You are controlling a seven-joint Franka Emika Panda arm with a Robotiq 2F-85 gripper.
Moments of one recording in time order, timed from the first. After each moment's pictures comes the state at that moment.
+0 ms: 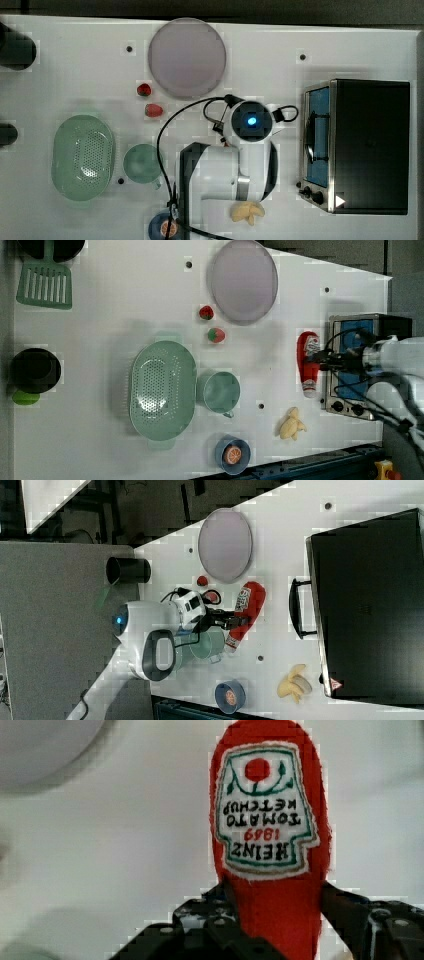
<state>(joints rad) -0.23 0.11 0.13 -2.36 -0.09 0.81 -0.48</state>
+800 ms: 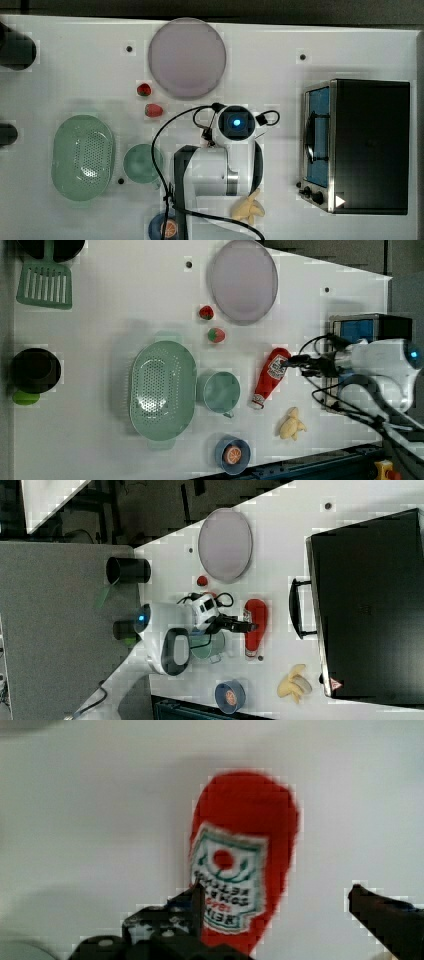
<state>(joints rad) -0.21 0.20 0.14 -2.37 -0.08 0.86 -0.47</state>
